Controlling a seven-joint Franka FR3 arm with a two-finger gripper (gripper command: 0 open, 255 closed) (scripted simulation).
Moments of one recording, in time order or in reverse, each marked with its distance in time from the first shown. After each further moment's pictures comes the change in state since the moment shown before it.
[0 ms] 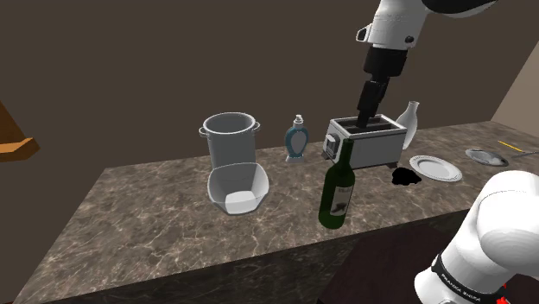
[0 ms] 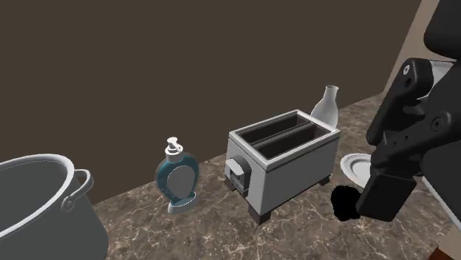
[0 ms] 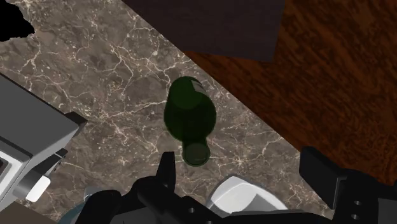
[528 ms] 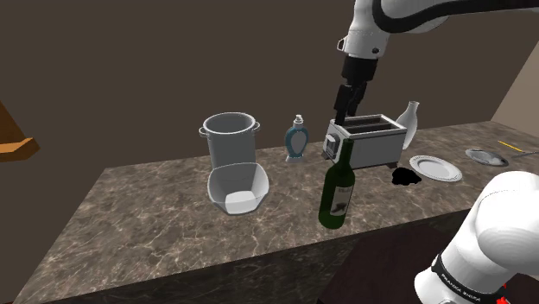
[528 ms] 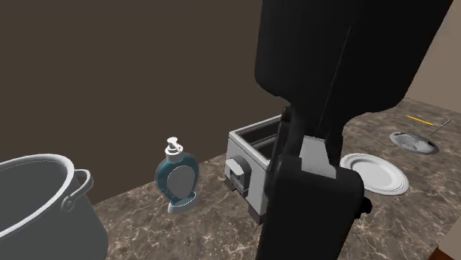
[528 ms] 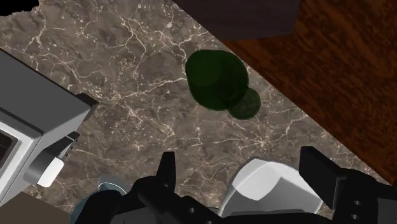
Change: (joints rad) arm -0.035 0.185 -0.041 0.049 -0.028 0.137 -0.033
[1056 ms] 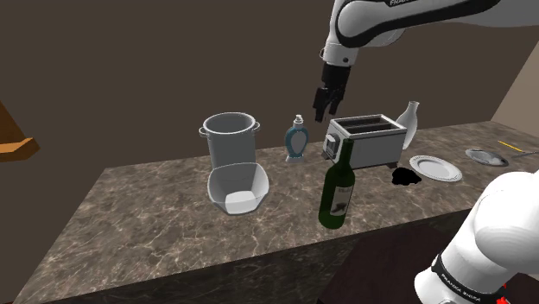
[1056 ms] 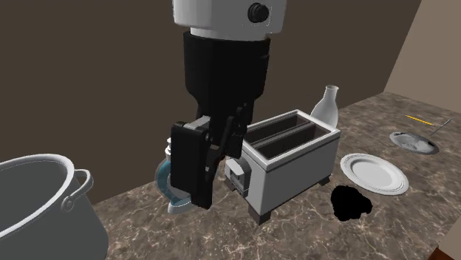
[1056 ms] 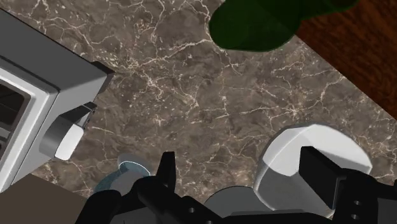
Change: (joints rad) arm -0.036 0.263 -0.051 0.135 -0.015 0.135 -0.035
